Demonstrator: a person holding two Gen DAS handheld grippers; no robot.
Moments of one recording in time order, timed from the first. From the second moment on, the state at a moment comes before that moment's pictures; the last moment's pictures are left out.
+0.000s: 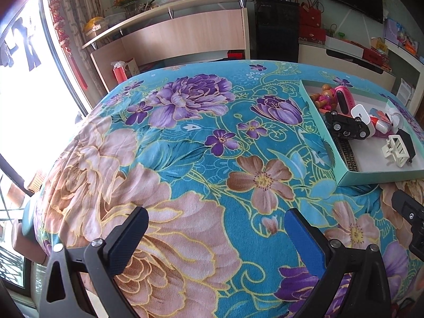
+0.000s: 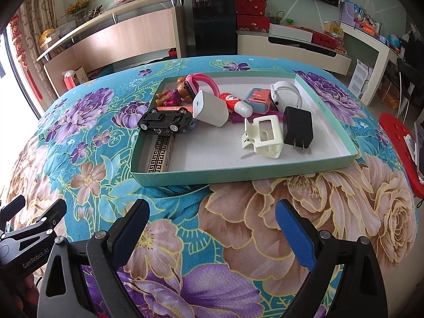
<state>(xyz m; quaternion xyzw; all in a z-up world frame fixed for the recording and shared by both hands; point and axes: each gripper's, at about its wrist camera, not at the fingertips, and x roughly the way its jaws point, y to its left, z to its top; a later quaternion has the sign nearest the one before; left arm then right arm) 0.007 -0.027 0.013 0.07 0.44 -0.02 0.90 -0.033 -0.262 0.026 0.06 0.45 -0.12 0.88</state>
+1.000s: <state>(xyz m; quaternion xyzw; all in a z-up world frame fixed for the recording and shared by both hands) 0.005 -0.026 0.014 0.07 0.44 -0.02 0.90 -0.032 -0.263 0.025 0.06 0.46 -0.12 0.88</state>
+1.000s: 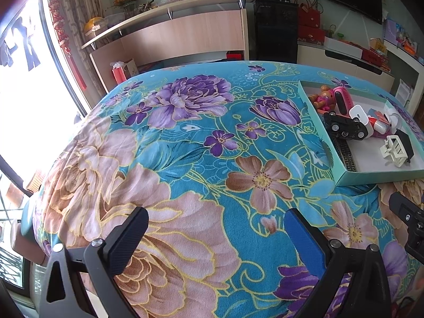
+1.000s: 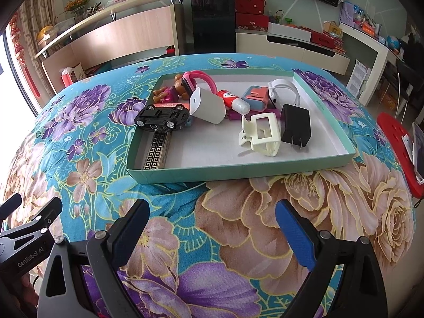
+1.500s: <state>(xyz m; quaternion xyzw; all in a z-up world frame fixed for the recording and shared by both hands) 0.002 -0.029 0.018 0.08 0.43 -0.03 0.90 -0.032 -0.263 0.025 0.06 0.46 -0.12 0.88</state>
